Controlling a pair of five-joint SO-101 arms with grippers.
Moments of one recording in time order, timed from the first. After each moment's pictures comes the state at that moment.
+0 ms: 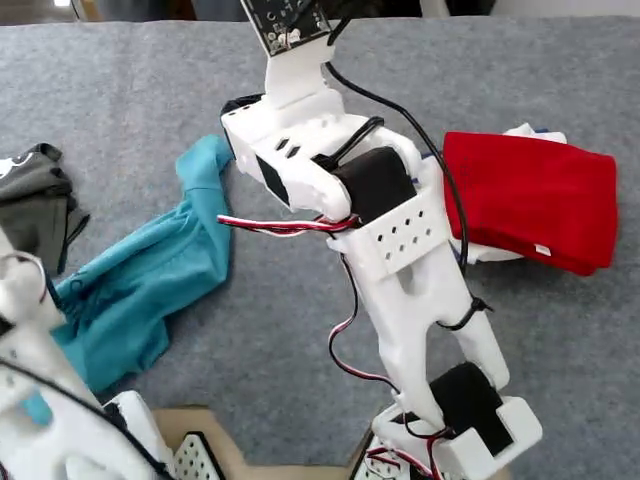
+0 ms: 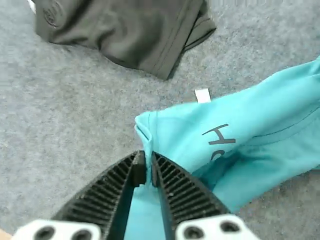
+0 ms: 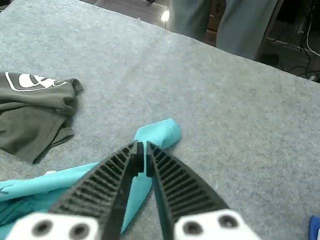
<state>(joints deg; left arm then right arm) -44.1 -55.3 34.7 86.4 -13.9 -32.0 -8.4 -18.8 69.3 -3.1</state>
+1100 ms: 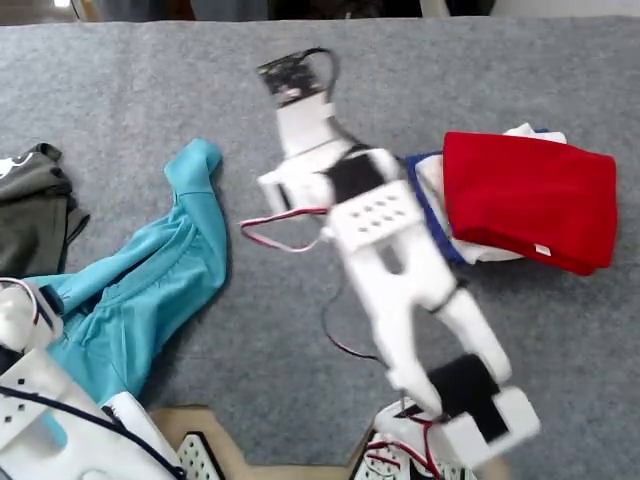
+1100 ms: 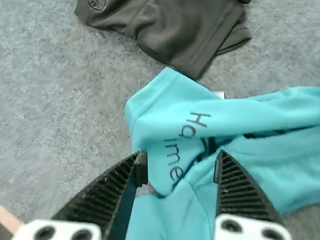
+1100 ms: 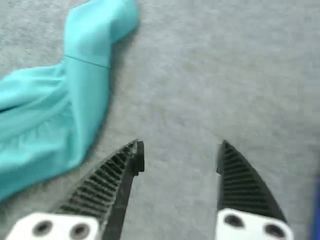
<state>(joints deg) -51.3 -60.1 42.7 81.3 -11.2 -28.7 -3.9 7.8 63.7 -1.7</state>
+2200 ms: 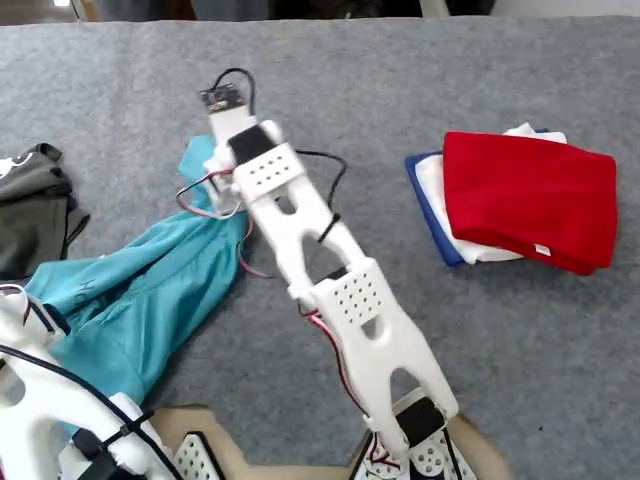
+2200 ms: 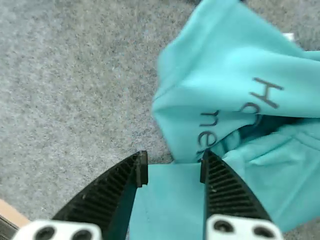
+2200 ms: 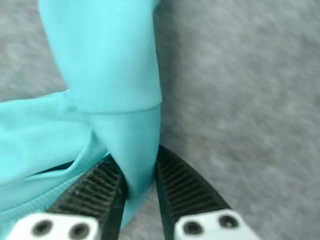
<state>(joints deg) -55.4 -41.3 48.5 76.4 -10.9 -31.9 62.6 -69.2 95.0 -11.4</state>
